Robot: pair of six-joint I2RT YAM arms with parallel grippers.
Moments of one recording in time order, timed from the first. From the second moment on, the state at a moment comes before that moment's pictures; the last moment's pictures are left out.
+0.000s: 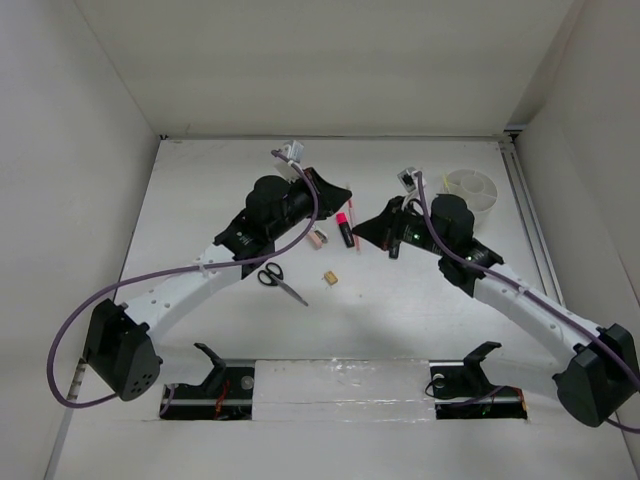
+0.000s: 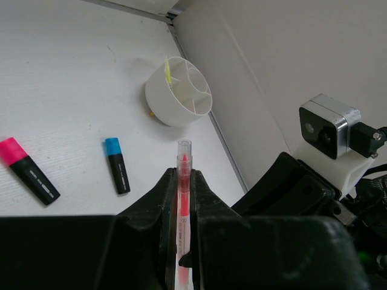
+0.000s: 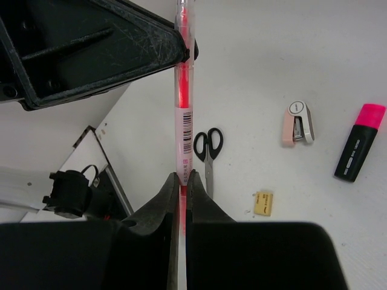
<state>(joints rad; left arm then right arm) -0.70 1.28 1.02 0.15 0.09 -0.80 0.56 1.12 0.80 0.16 -0.41 0.53</state>
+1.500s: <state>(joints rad) -0.72 1.28 1.15 -0.04 0.11 -0.75 0.50 1.31 0.88 0.48 -0.61 0.41</state>
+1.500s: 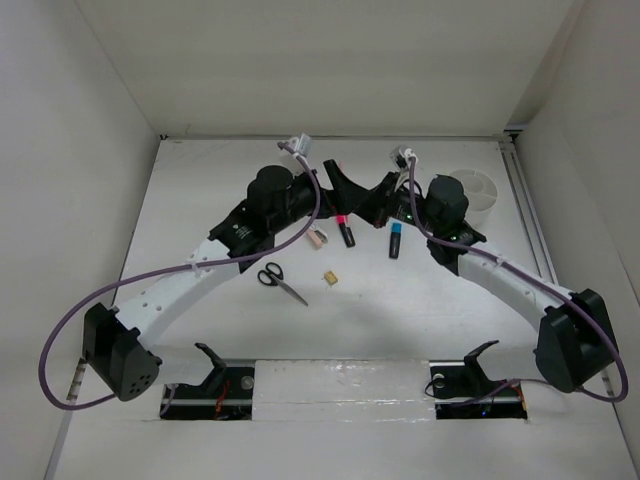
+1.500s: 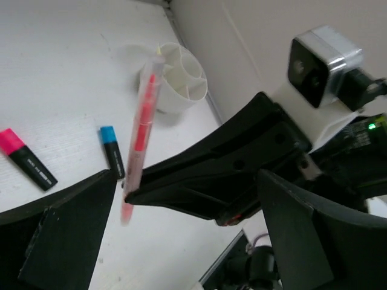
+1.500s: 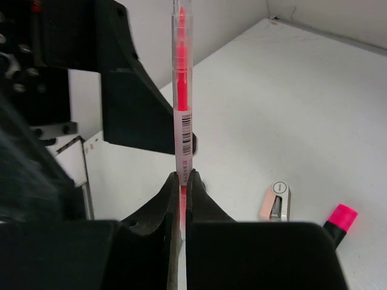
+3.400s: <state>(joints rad) -0.76 0.94 0.99 -0.45 -0.09 -0.67 -0.05 1.58 1.00 0.14 -0.15 -0.21</state>
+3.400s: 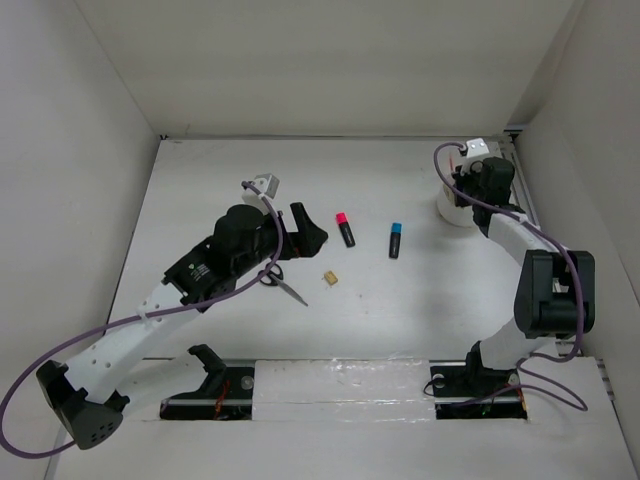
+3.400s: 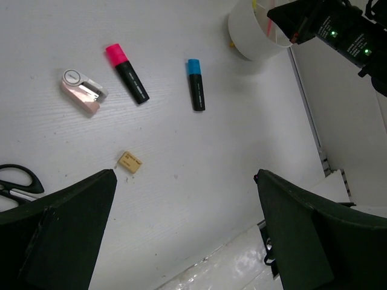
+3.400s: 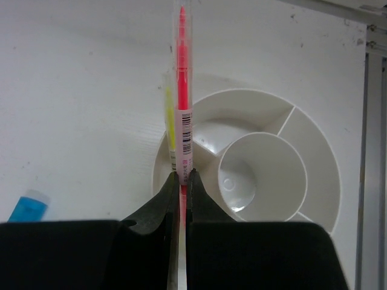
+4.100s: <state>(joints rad) -0.76 0.93 0.99 -0.43 -0.07 -0.66 -0.04 1.58 0.95 0.17 -0.14 -0.16</state>
